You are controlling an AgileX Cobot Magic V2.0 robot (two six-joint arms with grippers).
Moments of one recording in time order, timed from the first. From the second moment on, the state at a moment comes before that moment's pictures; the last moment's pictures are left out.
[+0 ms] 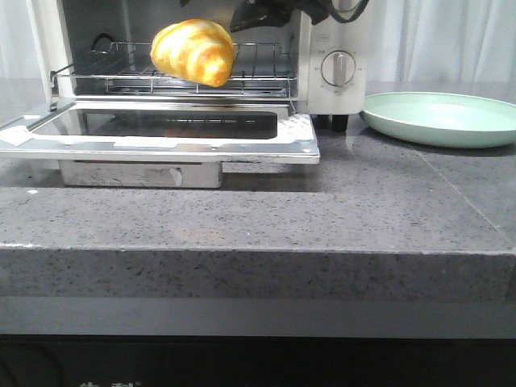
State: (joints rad) left arm -0.06 0.49 -0.53 0.05 0.28 -0.12; right arm 0.53 1.76 -1.46 0.75 0.20 -0.18
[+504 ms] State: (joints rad) left arm -0.06 0.49 -0.53 0.05 0.28 -0.12; right arm 0.44 1.55 -1.43 0.51 0.52 -0.18
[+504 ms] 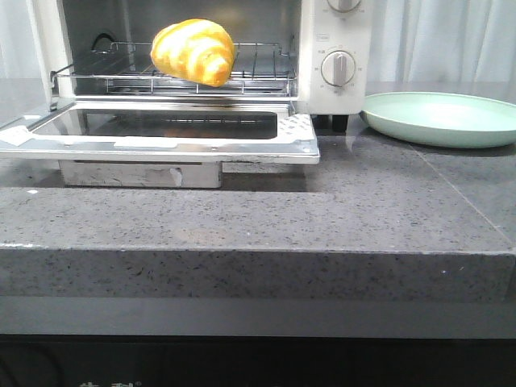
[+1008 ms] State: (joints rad) left arm -0.06 0.49 -0.53 0.05 0.28 -0.12; right arm 0.04 1.22 -1.19 0.26 0.71 -0.18
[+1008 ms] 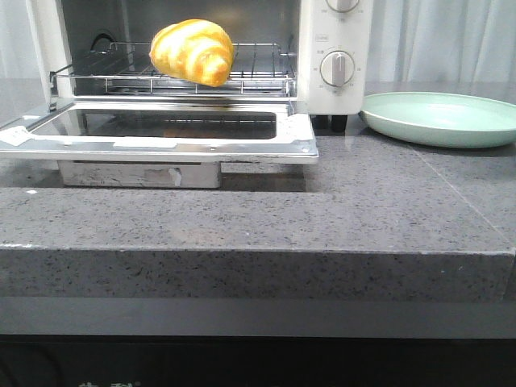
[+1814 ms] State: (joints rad) left arm -0.06 0.49 -0.53 0.05 0.28 -0.12; right arm 0.03 0.47 -0.50 0.32 0.32 -0.18
